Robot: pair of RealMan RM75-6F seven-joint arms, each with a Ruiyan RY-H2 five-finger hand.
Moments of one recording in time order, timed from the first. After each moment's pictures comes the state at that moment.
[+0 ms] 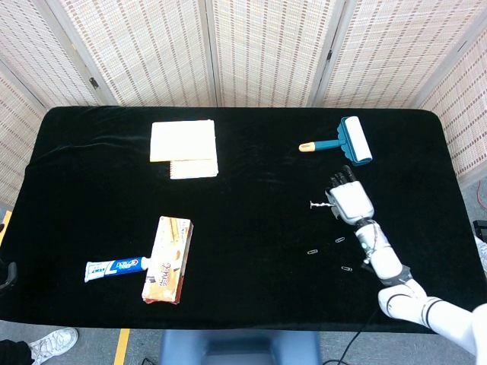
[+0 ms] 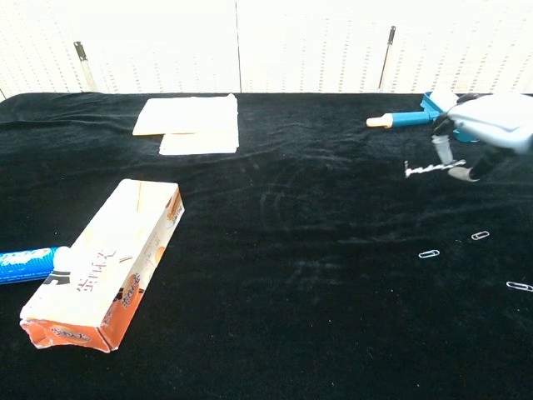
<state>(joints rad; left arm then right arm) -0.04 -1.08 -0.08 -1.51 1.42 1.50 -0.15 0.64 -1.50 0.15 -1.15 -1.25 0.95 -0.31</state>
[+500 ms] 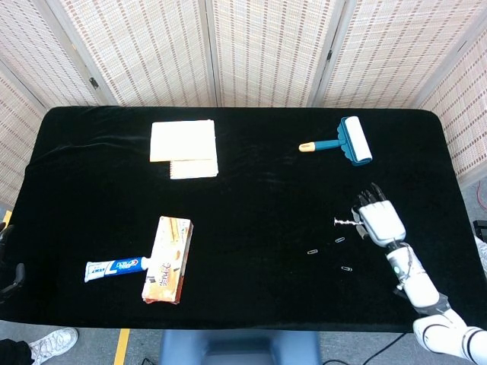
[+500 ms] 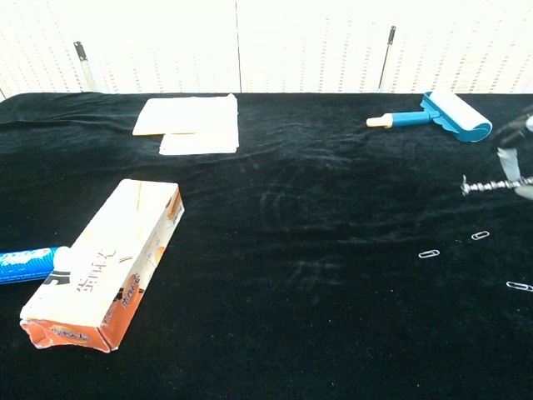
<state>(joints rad) -0.05 -1.10 -0.08 -1.53 1.44 1.51 -0.09 0.49 -1.36 0.04 -1.27 -1.35 1.08 -0.22</state>
